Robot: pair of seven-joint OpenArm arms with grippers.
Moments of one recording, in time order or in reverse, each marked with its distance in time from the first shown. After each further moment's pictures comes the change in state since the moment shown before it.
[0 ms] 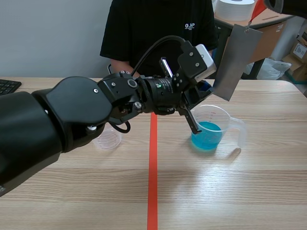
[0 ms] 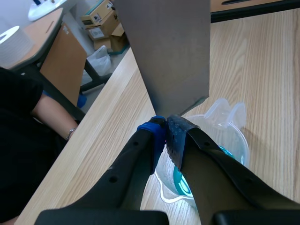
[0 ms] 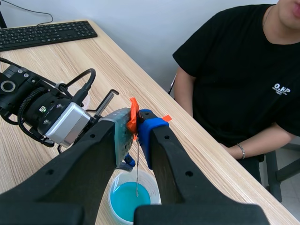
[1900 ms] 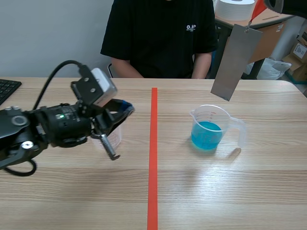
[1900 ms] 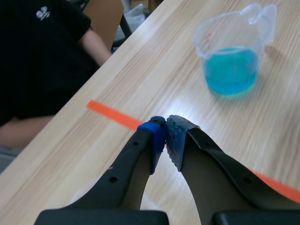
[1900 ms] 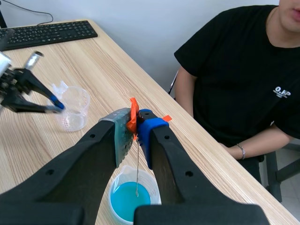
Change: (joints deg) left arm 22.2 -34.4 -7.2 29.2 -12.9 7.8 0.7; right arm 0.0 0.0 0.0 0.0 0.0 0.0 0.0
